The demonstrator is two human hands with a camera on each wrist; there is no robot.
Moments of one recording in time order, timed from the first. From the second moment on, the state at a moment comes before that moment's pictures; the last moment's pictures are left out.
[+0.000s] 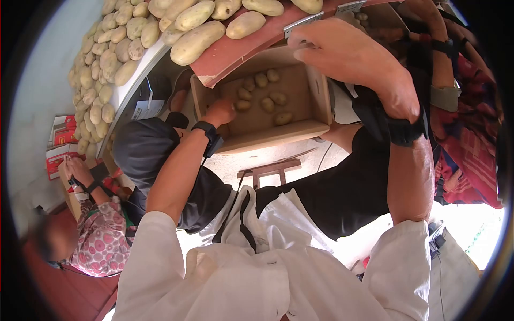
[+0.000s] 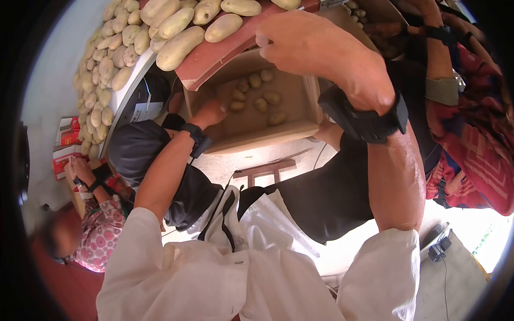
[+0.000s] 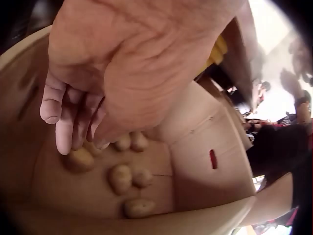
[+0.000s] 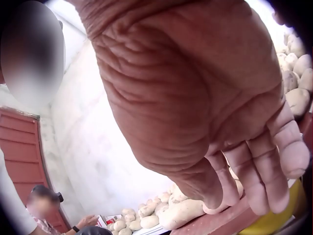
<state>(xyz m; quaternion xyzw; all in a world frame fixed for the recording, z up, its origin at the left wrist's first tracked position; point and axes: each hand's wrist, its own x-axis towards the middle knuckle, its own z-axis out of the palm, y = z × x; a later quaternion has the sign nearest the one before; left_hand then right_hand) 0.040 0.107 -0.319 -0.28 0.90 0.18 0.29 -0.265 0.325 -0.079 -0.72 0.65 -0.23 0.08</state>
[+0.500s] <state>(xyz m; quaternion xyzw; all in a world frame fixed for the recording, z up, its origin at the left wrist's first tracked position) -0.007 0.148 -0.370 -0.22 0.87 0.33 0.30 -0.249 0.342 -0.044 -0.59 0.76 -0.23 0.19</state>
